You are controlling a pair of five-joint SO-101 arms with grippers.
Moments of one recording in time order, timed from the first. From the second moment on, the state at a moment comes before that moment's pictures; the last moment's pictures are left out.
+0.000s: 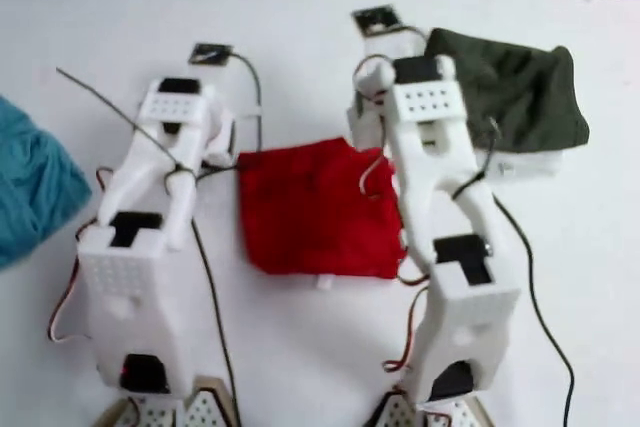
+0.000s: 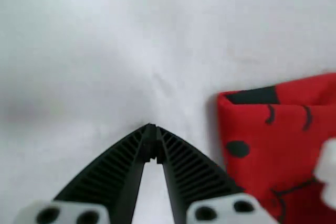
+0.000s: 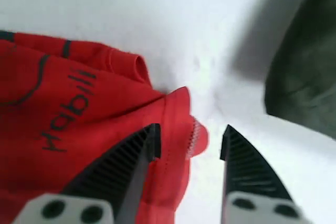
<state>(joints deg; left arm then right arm) -4.7 30.9 -9.2 70.1 1.9 -14.1 23.5 -18.1 82.3 7.7</state>
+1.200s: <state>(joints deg) -6.9 30.9 -9.5 71.3 1.9 -15.4 34.2 -44.3 91.6 13.3</state>
